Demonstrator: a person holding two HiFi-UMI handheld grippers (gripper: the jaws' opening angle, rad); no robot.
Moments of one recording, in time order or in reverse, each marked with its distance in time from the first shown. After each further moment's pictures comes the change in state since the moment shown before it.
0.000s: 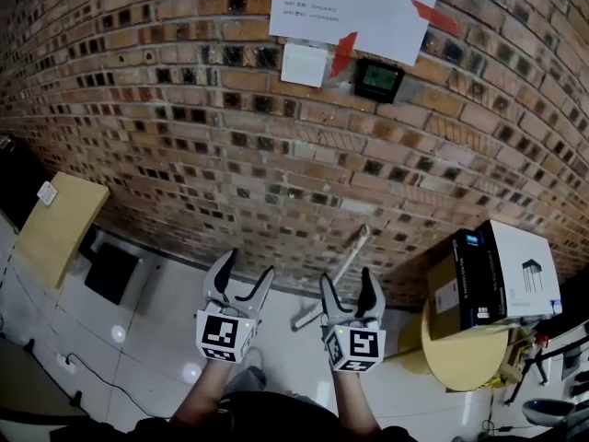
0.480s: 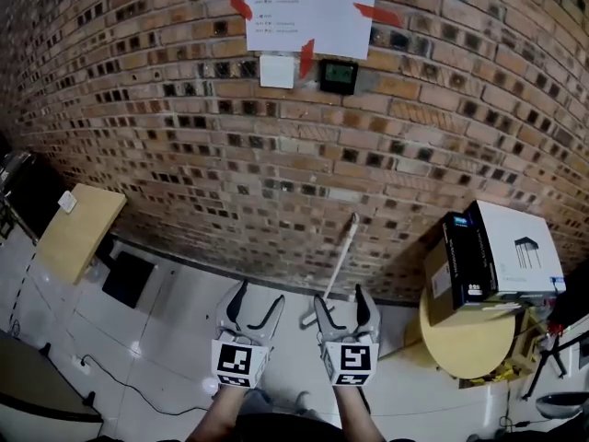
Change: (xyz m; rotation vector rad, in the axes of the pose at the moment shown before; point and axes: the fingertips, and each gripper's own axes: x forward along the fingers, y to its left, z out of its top) left arm -0.095 -0.124 0.002 0.025 0.048 0.022; right arm -0.126 -0.003 -0.011 -0.064 0.095 0.061
